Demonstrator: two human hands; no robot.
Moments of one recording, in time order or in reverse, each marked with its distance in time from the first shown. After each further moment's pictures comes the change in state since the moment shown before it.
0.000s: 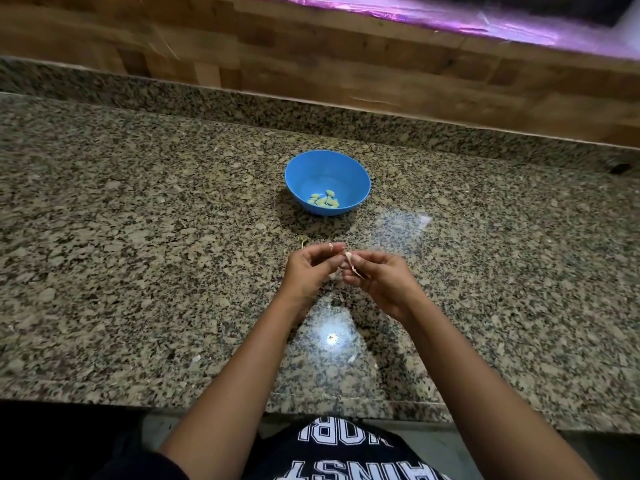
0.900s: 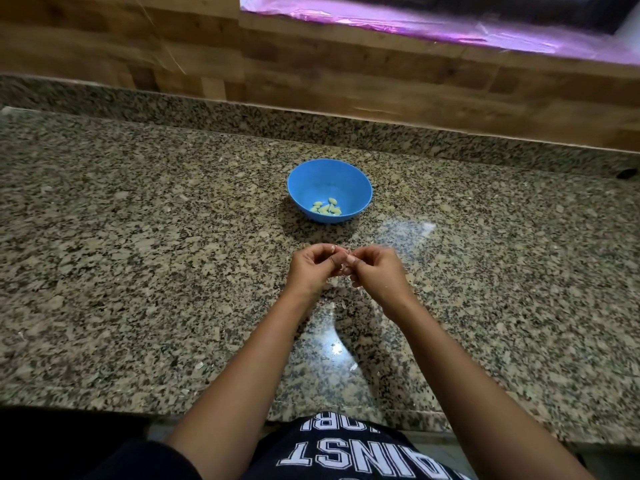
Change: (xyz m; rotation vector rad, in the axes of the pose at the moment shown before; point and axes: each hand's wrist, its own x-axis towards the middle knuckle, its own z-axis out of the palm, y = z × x) left_hand 0.010 0.006 0.006 -0.007 0.054 0.015; right_hand 0.005 -0.001 0.014 -0.669 0.138 -0.269
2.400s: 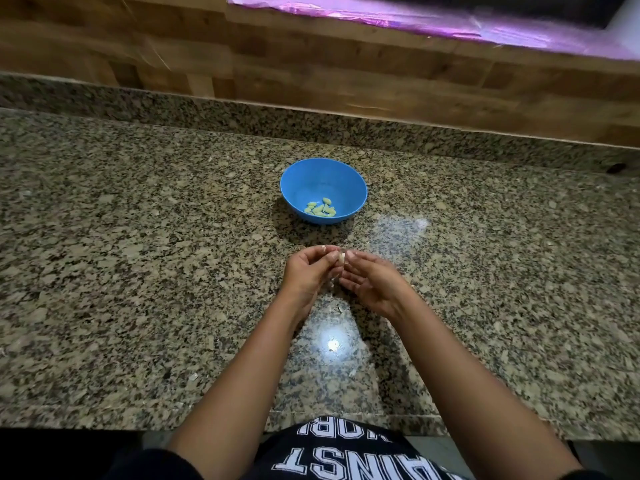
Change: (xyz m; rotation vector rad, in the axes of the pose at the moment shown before) left_hand 0.014 -0.008 -0.003 -0.138 0.005 -0.164; right_hand 0.023 0.013 -0.001 0.753 -0.113 0.418
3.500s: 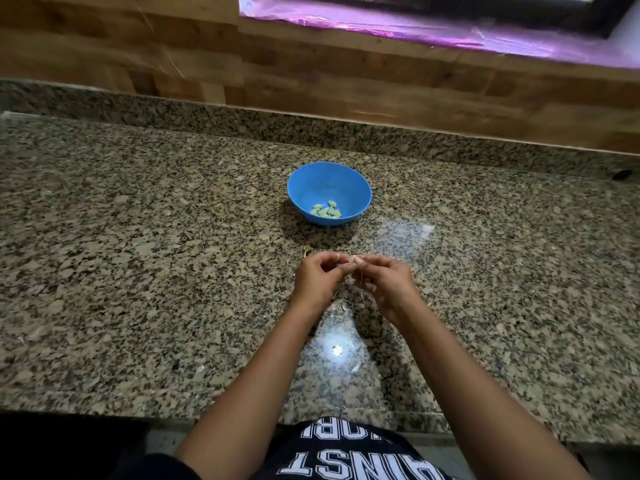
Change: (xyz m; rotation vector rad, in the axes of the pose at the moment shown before) left_hand -0.020 0.000 0.011 0.439 0.082 0.168; right_hand -0.015 0.006 -0.006 -0.182 0.138 -0.202
